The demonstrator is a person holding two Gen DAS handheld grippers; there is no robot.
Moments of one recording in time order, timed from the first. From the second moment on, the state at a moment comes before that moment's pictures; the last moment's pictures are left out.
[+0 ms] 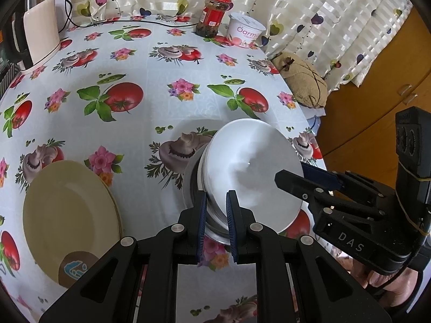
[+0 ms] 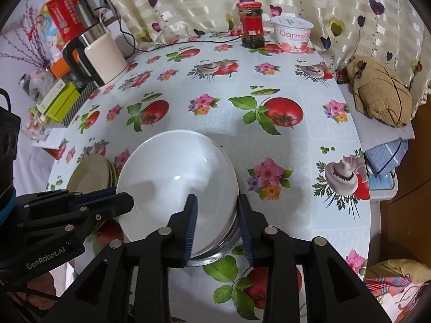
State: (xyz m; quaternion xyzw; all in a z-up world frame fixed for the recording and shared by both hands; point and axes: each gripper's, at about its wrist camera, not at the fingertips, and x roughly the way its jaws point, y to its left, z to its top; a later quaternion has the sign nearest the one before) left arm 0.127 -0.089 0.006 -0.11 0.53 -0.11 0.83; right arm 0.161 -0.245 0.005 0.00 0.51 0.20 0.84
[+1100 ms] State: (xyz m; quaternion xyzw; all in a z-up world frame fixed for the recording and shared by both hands) left arm 0.126 -0.067 0.018 -0.15 0.49 -0.13 0.85; right arm 0.153 -0.266 0.029 0.01 0.47 0.20 0.86
